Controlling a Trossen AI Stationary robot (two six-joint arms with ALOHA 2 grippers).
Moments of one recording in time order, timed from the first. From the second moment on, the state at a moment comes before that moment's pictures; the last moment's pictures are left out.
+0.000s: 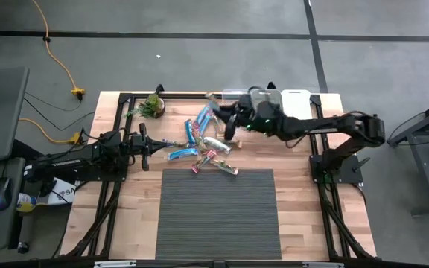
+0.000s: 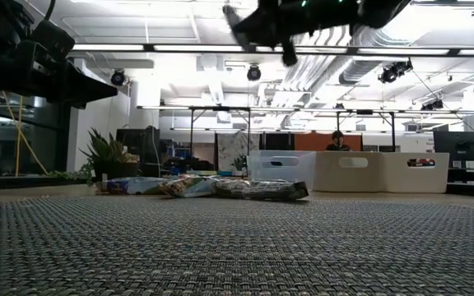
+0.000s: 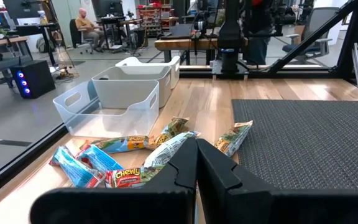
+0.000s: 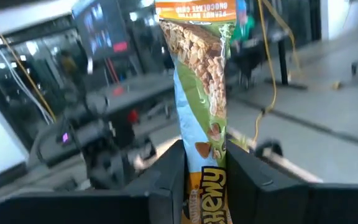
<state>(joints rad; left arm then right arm) 0.23 0.09 0.02 0.01 0.06 0.07 -0.20 1.48 0.97 0.55 0.15 0.30</state>
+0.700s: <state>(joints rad) 0.23 0.09 0.02 0.01 0.06 0.07 -0.21 1.15 1.10 0.42 0.18 -0.06</state>
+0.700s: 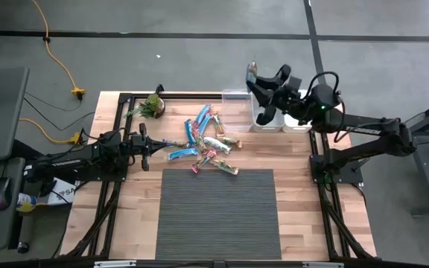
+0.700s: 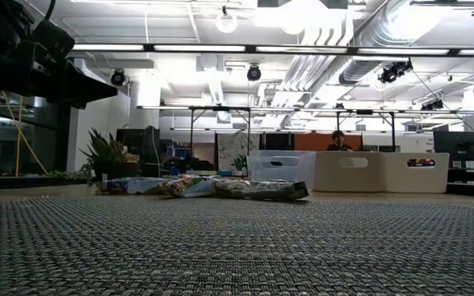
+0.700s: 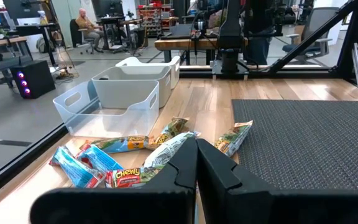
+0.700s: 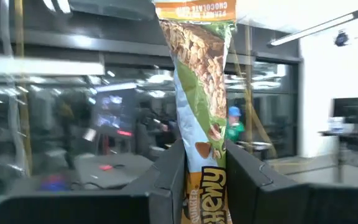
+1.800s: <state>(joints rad) 0.23 0.09 0.02 0.01 0.06 0.07 -0.35 1.30 1.50 0.04 1.57 -0.51</state>
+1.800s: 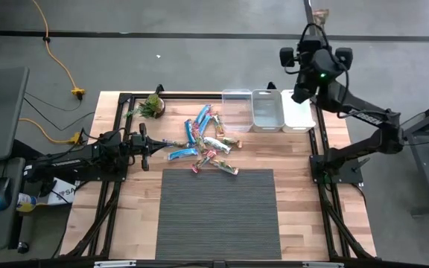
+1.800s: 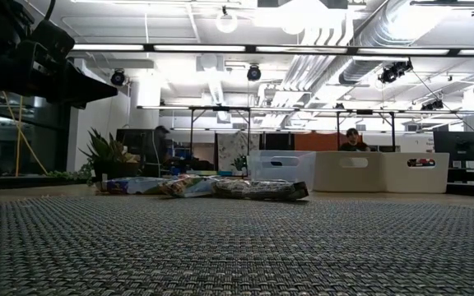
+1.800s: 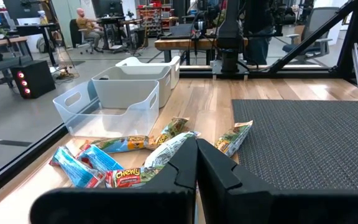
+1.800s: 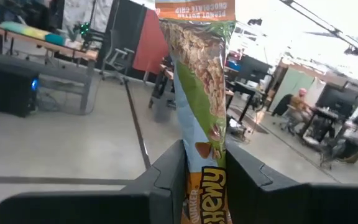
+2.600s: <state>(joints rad) 0.23 0.09 0.02 0.01 0.06 0.07 -0.47 1.29 1.23 0.05 1.57 -0.27</state>
